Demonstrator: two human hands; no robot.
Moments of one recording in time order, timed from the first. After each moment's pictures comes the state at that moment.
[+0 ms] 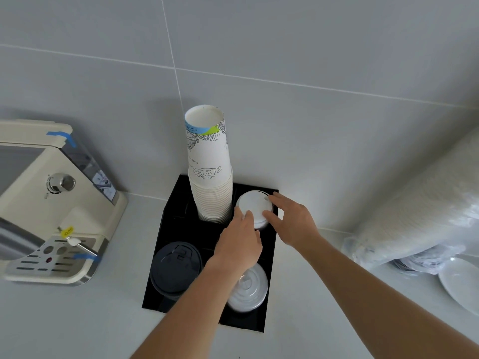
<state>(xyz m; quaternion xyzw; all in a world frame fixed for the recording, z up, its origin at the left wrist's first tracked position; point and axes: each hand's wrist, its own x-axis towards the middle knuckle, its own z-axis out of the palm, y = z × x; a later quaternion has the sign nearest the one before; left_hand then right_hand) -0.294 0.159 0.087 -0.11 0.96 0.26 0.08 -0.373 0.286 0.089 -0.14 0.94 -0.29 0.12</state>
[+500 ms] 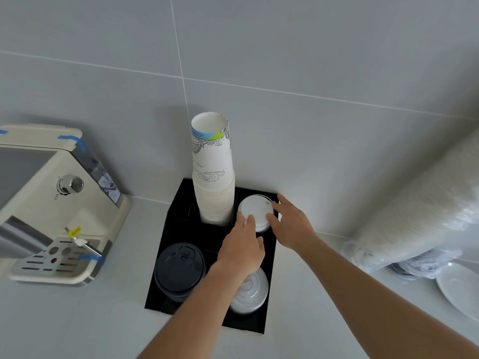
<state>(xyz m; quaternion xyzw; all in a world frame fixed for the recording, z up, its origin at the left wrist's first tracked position) -0.288 0.163 0.089 -0.12 0.94 0.30 0.09 -0.375 0.280 0.091 -0.14 0.95 -0.23 0.16</state>
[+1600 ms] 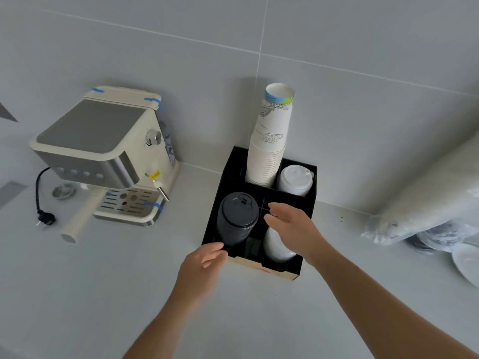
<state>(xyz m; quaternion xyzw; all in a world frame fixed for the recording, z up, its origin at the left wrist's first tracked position) -0.060 0.067 0.078 -0.32 0.73 0.60 0.02 -0.209 0.228 0.131 -0.11 0.87 -0.41 0.26</state>
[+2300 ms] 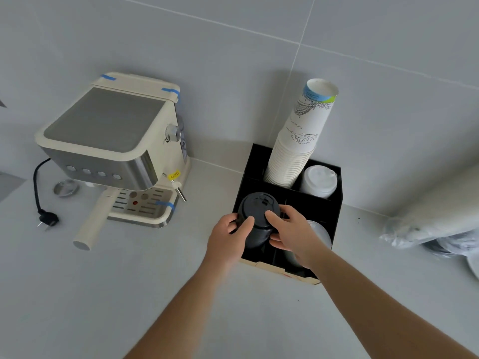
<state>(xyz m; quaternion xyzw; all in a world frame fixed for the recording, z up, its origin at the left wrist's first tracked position) -0.124 0.027 0.075 -0.35 0.65 0.68 0.02 -0.203 0.157 0.103 0.04 0.79 -0.53 0.30</state>
